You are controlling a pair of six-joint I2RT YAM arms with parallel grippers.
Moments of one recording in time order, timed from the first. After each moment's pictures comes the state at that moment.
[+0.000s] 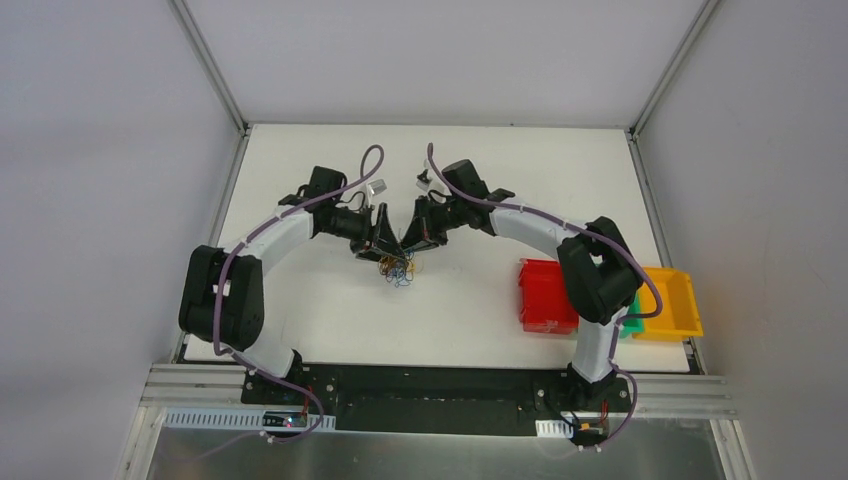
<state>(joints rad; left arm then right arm) -0.22 1.55 1.00 -0.49 1.00 -0.31 0.66 1.89 1.33 -0.24 -0.80 0.73</state>
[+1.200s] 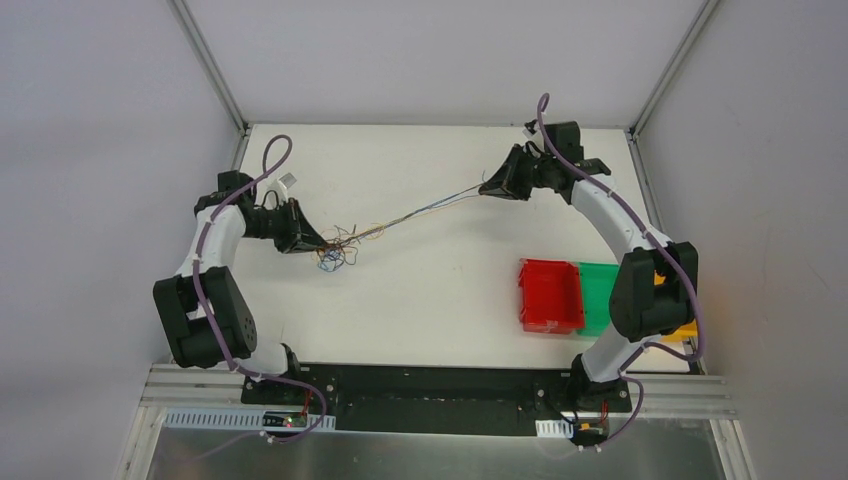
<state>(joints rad) 0.28 1.44 1.06 -0.92 0.80 0.01 0.24 1.67 1.37 -0.46 -0.57 0.64</state>
